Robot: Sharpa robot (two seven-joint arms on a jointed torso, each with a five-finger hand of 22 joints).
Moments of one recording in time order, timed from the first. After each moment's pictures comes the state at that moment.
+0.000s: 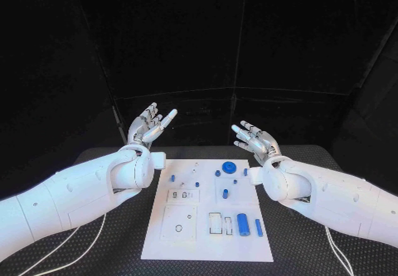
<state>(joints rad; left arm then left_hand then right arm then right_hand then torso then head) 1.07 -0.68 0.10 1.35 0.00 -0.60 0.53 1.26 -0.25 -0.03 0.30 0.17 0.16 0.13 0.02 0.02 0.12 0.15 0.02 0.02 0.23 0.18 0.03 0.04 0.08 0.08 0.27 0.01 0.02 0.96 -0.71 0.14 1.40 -0.14 -0.50 0.39 1.16 0.10 -0.10 0.04 0.21 0.23 0.14 0.02 0.03 0.30 0.23 0.03 0.03 0.33 0.21 0.03 0.03 0.06 0.38 0.28 0.06 0.05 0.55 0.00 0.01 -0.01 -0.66</state>
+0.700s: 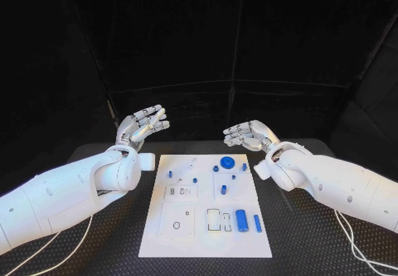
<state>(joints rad) 1.06 -0.77 0.09 1.40 0.00 -0.49 0.55 1.32 -0.05 0.08 0.28 0.14 0.63 0.17 0.12 0.07 0.80 0.22 0.16 0.08 0.89 0.18 0.21 0.13 0.17 0.72 0.28 0.27 0.14 1.01 -0.71 0.16 1.30 -0.80 -0.38 0.27 1.38 0.12 0.02 -0.21 0.20 0.89 0.22 0.11 0.07 1.00 0.17 0.12 0.06 1.11 0.11 0.18 0.08 0.17 0.86 0.22 0.31 0.16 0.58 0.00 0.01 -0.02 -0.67</state>
